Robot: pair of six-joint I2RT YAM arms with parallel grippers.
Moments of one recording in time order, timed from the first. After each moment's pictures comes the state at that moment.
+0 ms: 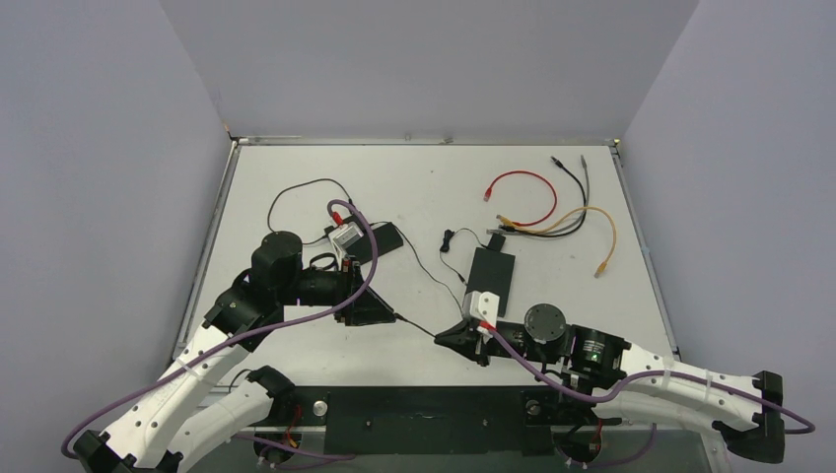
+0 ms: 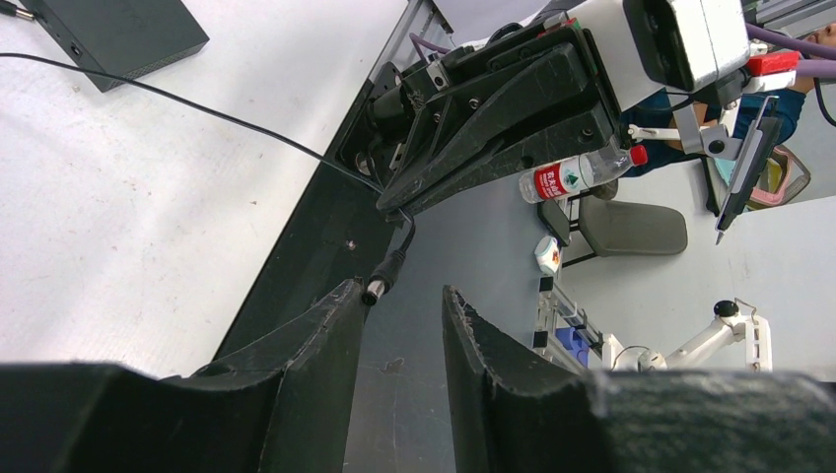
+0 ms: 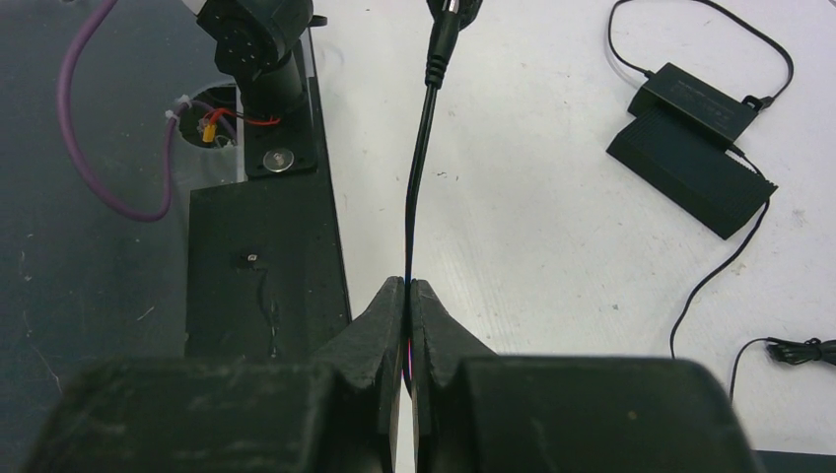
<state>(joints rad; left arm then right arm) -0.59 0.78 0.82 -0.41 0.85 -0.63 1.20 0.63 0.53 -0.09 -0.17 -0.04</state>
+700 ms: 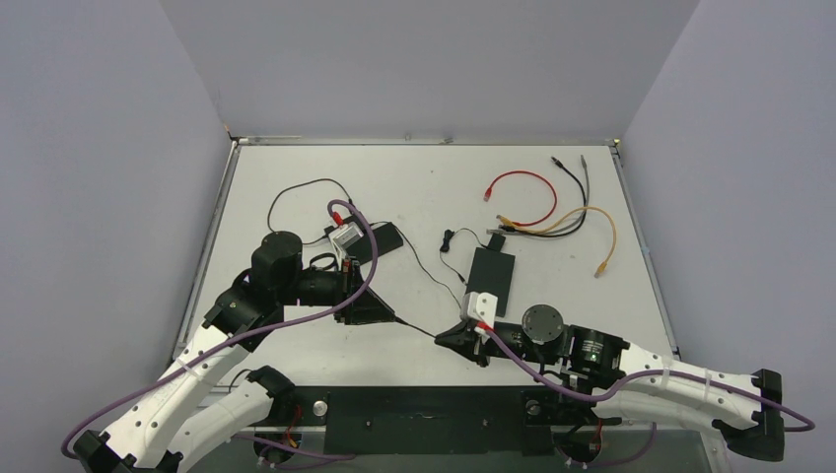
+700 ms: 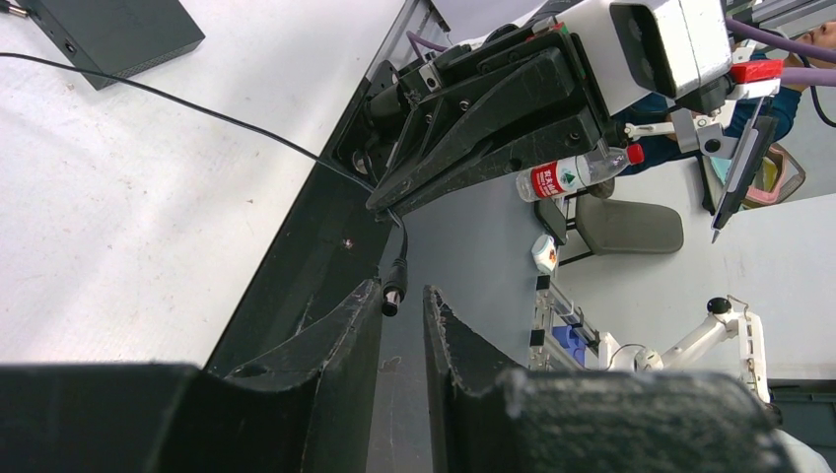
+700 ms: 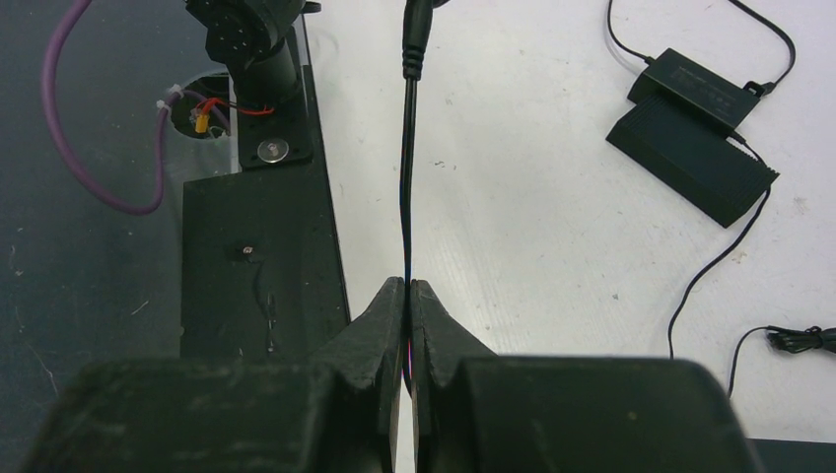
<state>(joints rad) -0.59 0.78 0.82 -0.41 0.85 -0.63 1.22 0.64 0.53 -0.11 -0.15 -0.04</state>
